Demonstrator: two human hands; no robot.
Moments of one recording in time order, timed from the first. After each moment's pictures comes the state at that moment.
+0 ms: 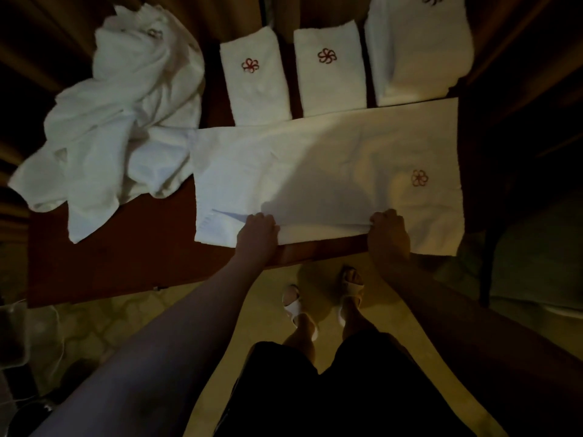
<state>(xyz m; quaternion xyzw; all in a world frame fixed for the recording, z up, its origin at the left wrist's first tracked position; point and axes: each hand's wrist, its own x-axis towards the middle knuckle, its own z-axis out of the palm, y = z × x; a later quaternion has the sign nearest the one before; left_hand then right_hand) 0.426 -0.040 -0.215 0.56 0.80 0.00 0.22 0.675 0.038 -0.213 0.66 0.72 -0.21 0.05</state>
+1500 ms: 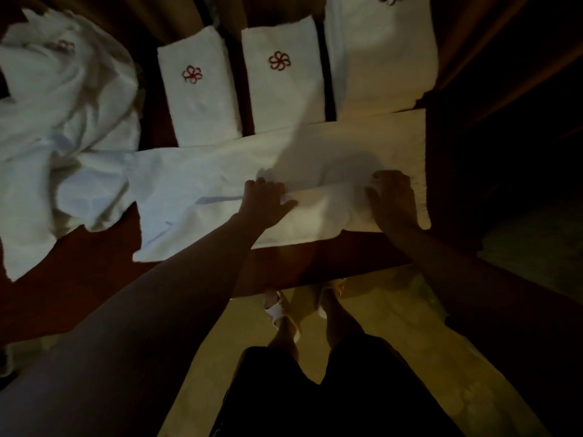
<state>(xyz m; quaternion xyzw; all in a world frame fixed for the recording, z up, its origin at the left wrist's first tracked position) 0.481 0.141 -0.237 0.65 0.73 -0.05 0.20 0.742 0.206 -0.240 0.64 0.73 -0.24 -0.06</state>
